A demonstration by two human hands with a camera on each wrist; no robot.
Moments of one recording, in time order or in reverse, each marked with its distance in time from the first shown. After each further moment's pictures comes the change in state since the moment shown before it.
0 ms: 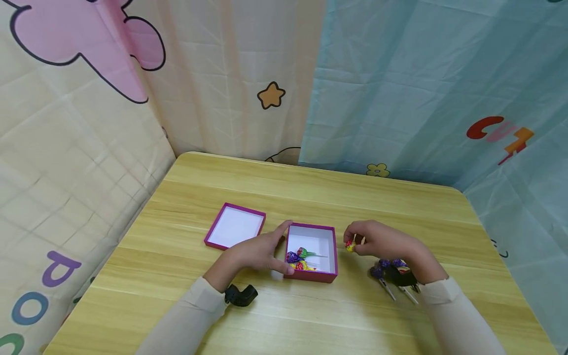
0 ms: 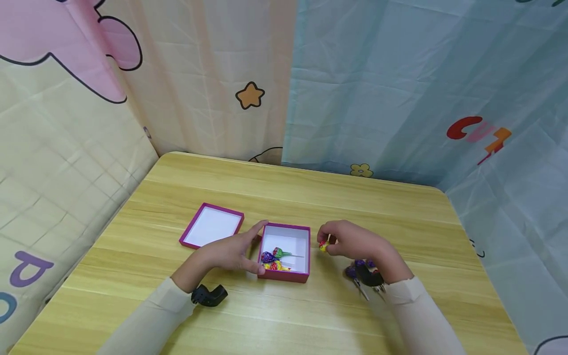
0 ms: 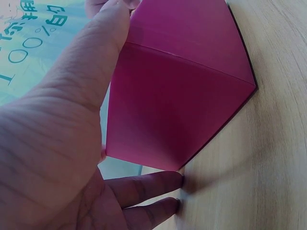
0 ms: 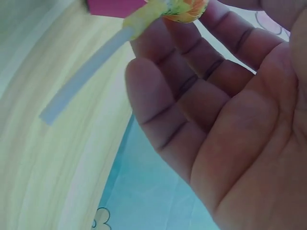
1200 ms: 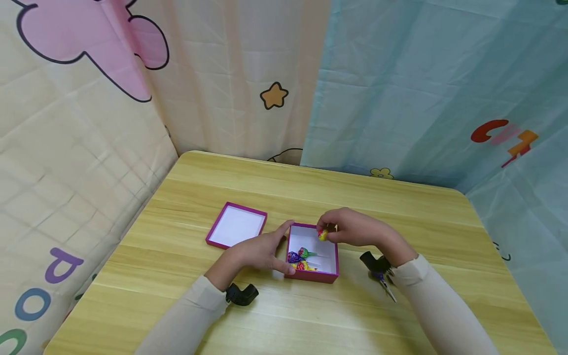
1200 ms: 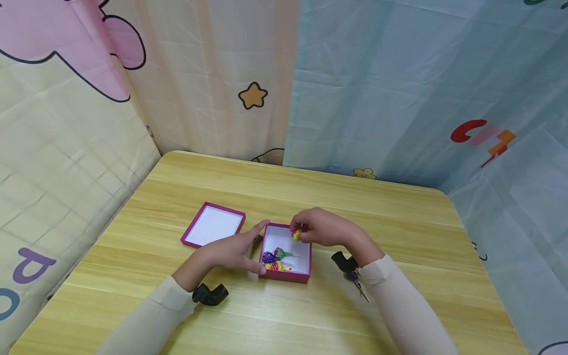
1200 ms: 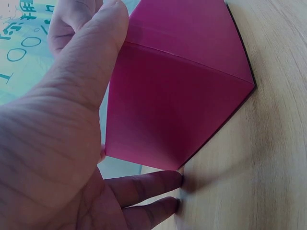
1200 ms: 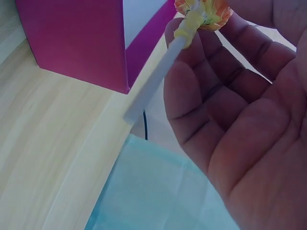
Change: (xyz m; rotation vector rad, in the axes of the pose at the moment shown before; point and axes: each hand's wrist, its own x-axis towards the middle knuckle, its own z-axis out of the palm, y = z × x) left_hand 0.003 -0.001 0.001 0.008 -0.005 -0.014; right_hand 0.053 -0.036 -0.006 -0.037 0.004 -0.186
